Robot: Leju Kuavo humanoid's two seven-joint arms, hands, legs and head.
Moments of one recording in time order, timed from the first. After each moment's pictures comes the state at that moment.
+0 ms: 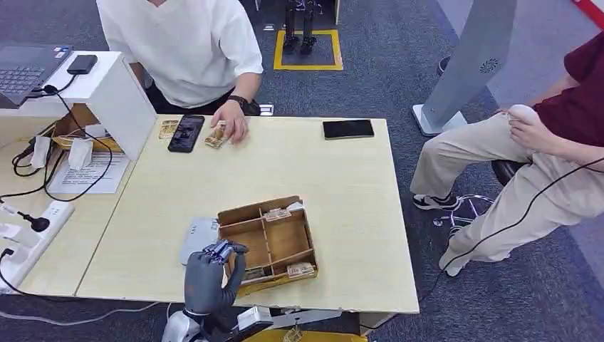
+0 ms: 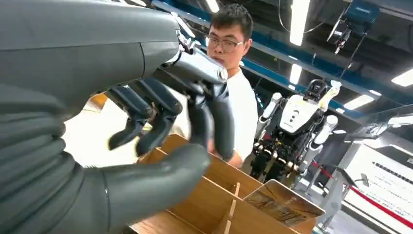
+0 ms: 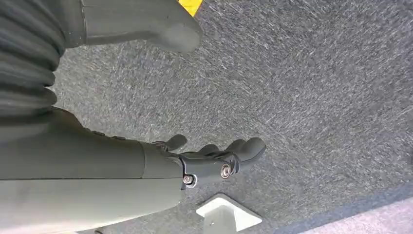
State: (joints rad) left arm 0.06 -0.28 -0.18 -1.28 -1.05 0.70 -0.67; right arm -0.06 0.32 -1.33 -0.52 0.59 -0.69 -0.36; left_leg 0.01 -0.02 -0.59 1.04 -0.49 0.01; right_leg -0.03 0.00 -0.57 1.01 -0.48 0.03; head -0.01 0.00
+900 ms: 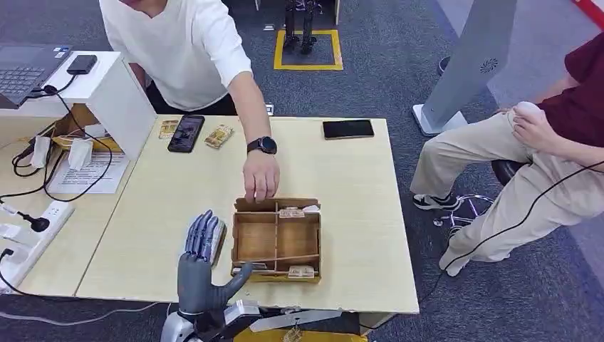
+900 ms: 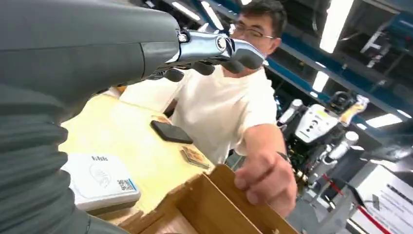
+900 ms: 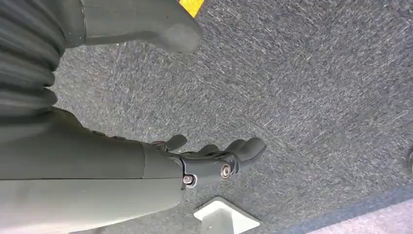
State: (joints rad) left arm 0.06 -0.27 -0.18 -1.28 -0.86 0.70 -0.70; right arm -0.07 0.32 -1.35 -0.50 0.59 -0.69 -0.39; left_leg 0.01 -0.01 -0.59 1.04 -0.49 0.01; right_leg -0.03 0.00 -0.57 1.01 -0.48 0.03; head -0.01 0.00
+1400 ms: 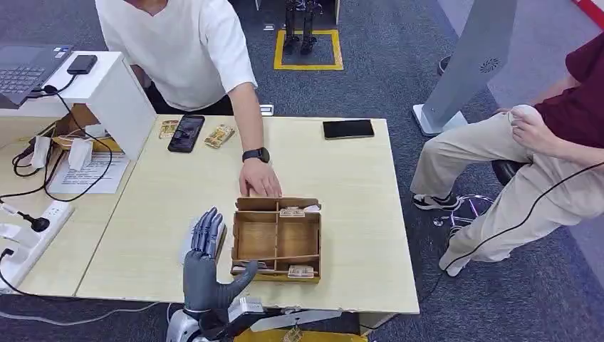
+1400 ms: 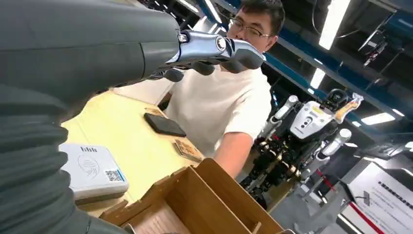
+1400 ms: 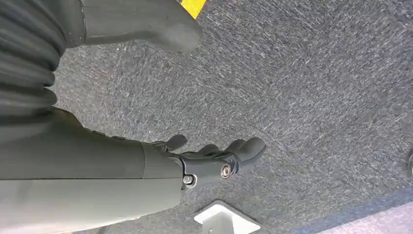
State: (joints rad) left arm 0.05 -0.26 -0.24 -1.28 -0.86 0.70 -0.67; right arm -0.09 0.32 -1.37 -0.49 0.58 -0.69 -0.41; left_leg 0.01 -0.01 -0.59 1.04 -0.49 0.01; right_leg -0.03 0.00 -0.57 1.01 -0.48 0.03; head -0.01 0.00
